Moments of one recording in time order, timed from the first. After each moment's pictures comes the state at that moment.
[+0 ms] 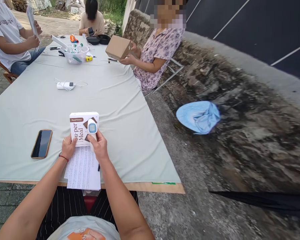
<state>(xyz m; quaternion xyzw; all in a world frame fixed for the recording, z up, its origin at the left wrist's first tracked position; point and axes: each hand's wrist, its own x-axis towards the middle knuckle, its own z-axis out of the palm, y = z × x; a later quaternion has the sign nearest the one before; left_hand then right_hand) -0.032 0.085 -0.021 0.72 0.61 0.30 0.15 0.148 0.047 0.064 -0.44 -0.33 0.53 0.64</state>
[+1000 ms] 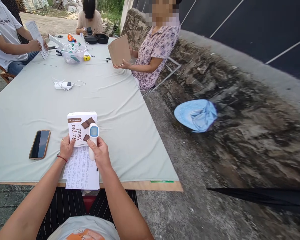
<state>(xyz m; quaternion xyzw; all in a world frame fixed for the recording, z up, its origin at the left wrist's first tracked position) -0.030 0.084 -0.010 0.72 0.61 0.29 0.16 0.154 0.017 0.089 -0.47 -0.27 0.58 0.61</state>
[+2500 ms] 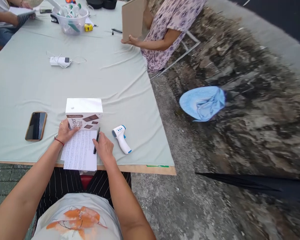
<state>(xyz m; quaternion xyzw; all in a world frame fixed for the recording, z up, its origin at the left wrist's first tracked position) -0.025 0.083 0.001 0.75 0.58 0.27 0.20 0.188 -0.012 -0.013 -0.74 -0.58 0.22 0.26</state>
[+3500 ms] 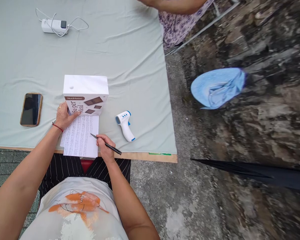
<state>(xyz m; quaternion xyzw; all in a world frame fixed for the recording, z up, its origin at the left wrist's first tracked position) -0.016 0.082 0.003 0.75 0.58 0.26 0.20 0.184 -0.080 -0.018 -0.59 -0.39 0.43 0.56</state>
